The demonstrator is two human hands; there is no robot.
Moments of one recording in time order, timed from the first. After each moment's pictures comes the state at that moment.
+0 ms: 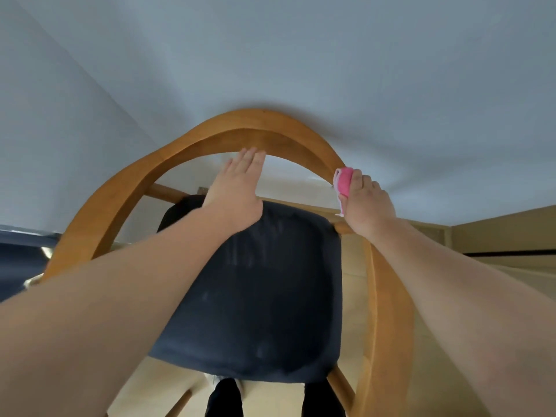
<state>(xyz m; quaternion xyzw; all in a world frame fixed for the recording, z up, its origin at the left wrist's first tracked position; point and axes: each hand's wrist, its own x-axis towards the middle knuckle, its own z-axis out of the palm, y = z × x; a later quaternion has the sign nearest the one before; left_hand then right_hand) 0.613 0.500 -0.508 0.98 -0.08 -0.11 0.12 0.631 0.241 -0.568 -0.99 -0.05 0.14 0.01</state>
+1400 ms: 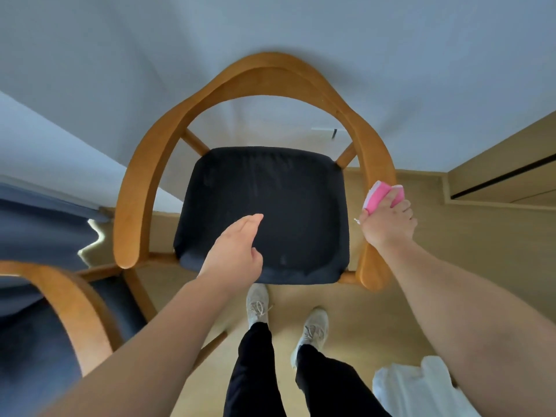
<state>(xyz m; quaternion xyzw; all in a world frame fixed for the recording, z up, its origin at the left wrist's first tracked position) 0.311 0.516 -0.443 0.95 0.00 -0.16 0.25 0.381 0.222 -0.550 -0.96 0.19 0.20 -0.03</state>
